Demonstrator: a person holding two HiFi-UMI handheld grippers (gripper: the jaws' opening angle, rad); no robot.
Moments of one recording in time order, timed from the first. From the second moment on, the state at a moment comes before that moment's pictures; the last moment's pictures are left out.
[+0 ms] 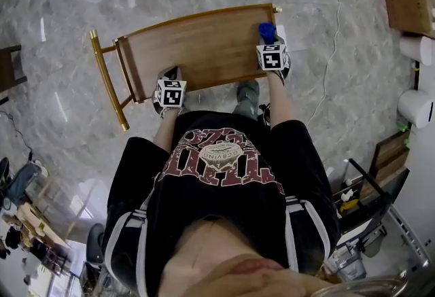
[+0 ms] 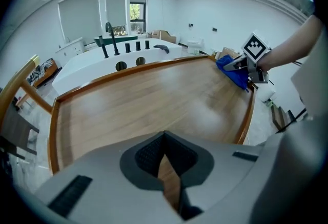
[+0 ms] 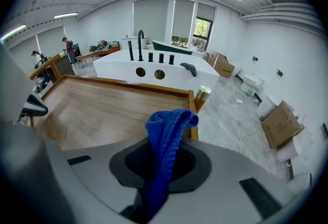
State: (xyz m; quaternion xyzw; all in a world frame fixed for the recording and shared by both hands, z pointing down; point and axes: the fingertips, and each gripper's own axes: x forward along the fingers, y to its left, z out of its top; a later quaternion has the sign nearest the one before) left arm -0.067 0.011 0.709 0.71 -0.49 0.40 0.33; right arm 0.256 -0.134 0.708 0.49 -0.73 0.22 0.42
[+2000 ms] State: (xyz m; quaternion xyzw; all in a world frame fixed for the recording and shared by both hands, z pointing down) left arm -0.083 0.030 0.722 0.70 -0.48 0.35 0.38; right arm 0.126 -0.105 0.715 0.38 -0.79 0.23 0.42
